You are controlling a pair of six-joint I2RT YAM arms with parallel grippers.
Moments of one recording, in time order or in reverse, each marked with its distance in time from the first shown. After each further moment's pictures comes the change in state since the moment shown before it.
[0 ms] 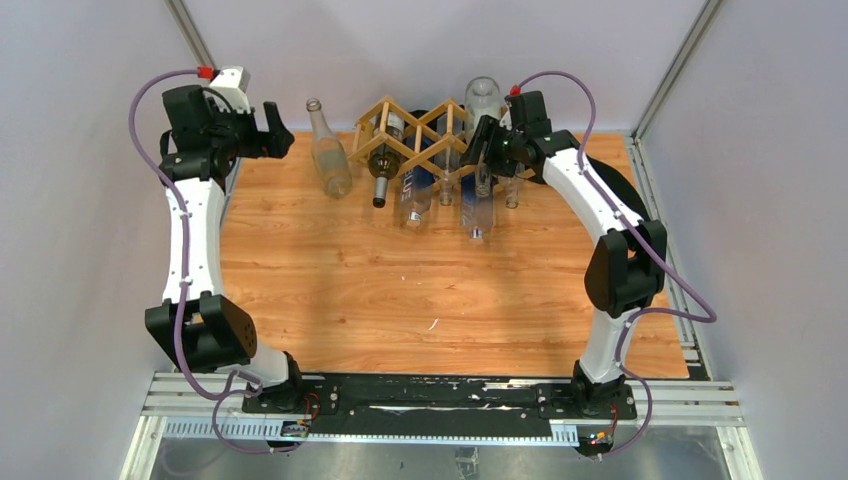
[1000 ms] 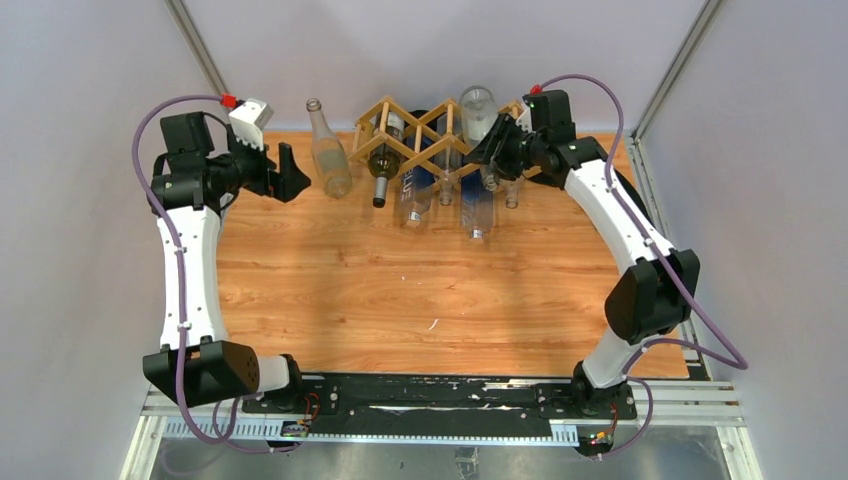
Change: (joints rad) left arm 0.005 -0.168 -0.042 -0.368 0.227 0.207; right arm -0.016 -0.186 -0.097 -0.001 -0.117 0.167
